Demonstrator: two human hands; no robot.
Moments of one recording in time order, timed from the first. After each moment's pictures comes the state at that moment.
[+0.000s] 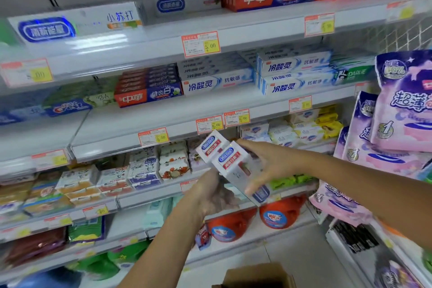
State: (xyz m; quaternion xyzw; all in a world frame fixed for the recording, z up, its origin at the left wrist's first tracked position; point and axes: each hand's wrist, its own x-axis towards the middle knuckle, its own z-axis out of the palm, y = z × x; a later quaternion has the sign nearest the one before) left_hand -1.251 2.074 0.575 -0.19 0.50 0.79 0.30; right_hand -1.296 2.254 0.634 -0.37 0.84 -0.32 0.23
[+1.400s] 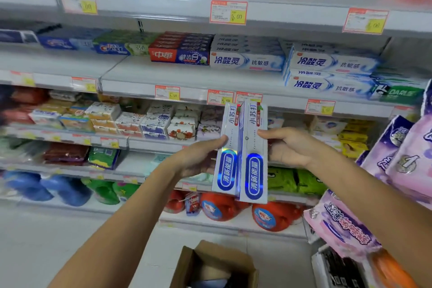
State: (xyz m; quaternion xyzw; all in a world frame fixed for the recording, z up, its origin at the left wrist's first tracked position) left_hand -1.226 2.091 0.581 -0.11 0.65 0.73 0.17; right_hand -1.318 2.293 0.625 -0.06 0.57 -0.69 0.45
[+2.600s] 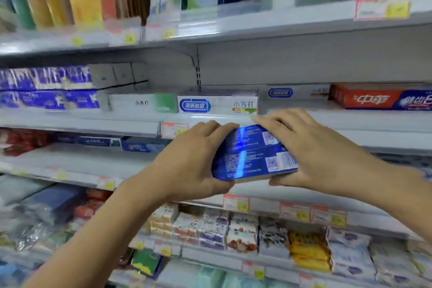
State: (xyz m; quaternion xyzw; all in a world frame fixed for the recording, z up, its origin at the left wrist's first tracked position) left_hand -1.175 1.943 0.821 0.09 0.95 -0.03 -0.29; right_hand -1.300 2.147 0.822 -0.55 0.77 -0.06 -0.32
